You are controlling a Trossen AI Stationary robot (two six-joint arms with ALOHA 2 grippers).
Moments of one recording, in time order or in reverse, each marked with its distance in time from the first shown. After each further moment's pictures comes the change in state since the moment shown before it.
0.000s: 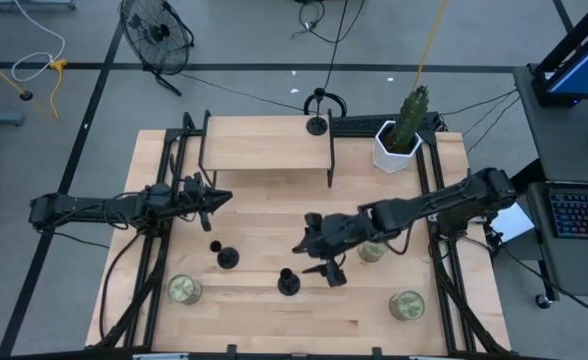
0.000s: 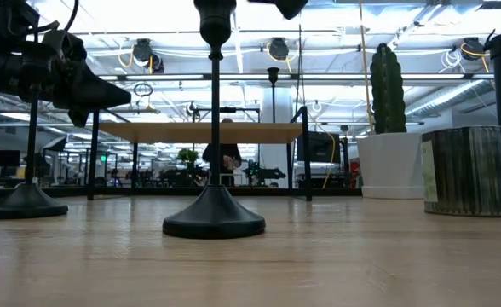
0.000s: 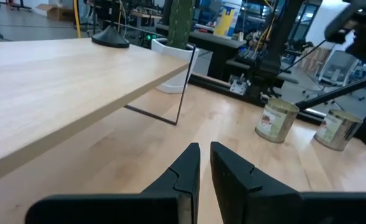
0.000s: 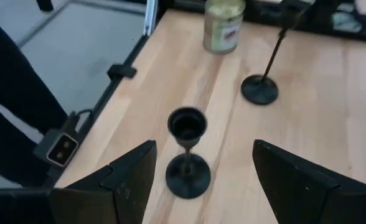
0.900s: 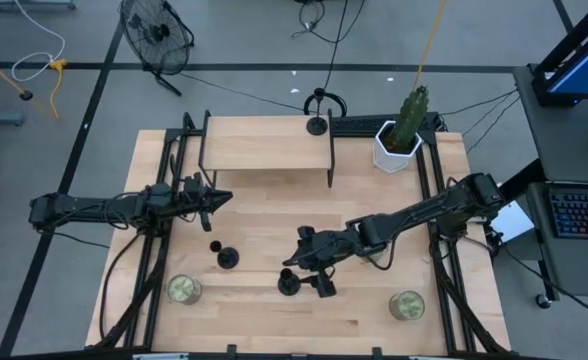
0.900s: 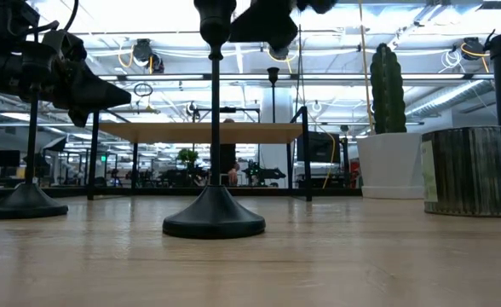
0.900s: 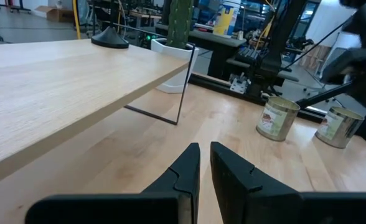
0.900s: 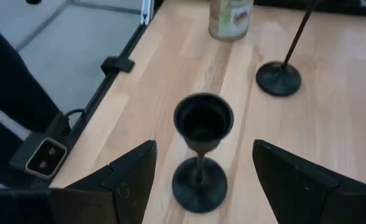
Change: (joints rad) left arm 0.000 0.000 0.000 0.001 0.001 0.014; right arm 0.036 0.101 -0.083 0.217 0.023 0.068
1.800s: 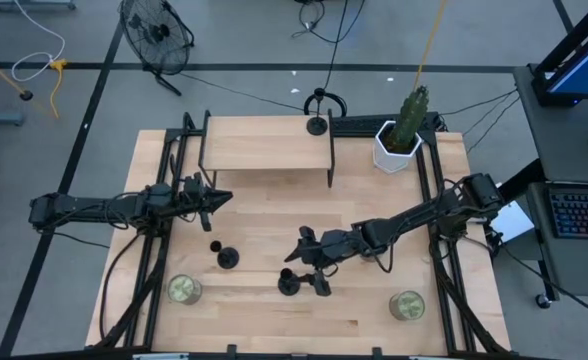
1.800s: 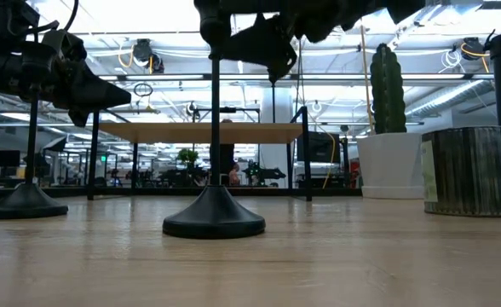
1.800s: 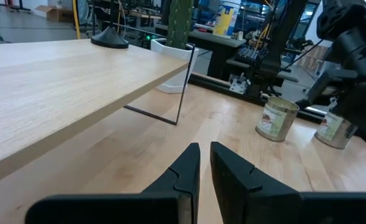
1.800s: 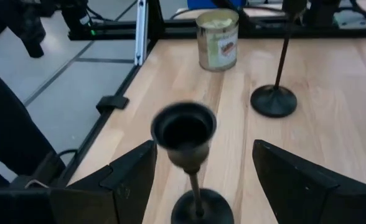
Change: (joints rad) left arm 0.000 0.000 0.000 0.001 0.000 -0.003; right arm -0.005 0.013 -0.203 0.399 0.026 0.089
